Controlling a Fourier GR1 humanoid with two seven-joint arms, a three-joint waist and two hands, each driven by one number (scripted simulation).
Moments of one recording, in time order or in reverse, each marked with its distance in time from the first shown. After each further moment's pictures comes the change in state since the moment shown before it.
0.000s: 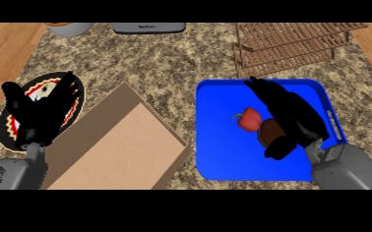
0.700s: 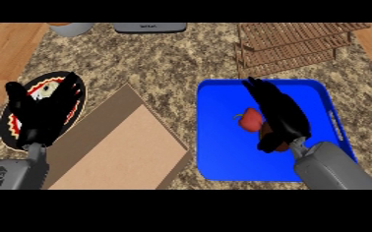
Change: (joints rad) left arm 0.001 -0.001 -0.009 -0.004 -0.002 -0.002 0.012; right arm -0.005 0.090 0.023 0.165 0.155 -0.110 -0.018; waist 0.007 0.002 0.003
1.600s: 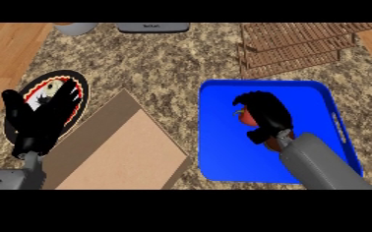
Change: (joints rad) left arm 0.058 -0.007 0.011 -0.055 -0.015 -0.017 0.018; right arm -0.081 0.078 0.043 0.244 0.093 -0.023 -0.179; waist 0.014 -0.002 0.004
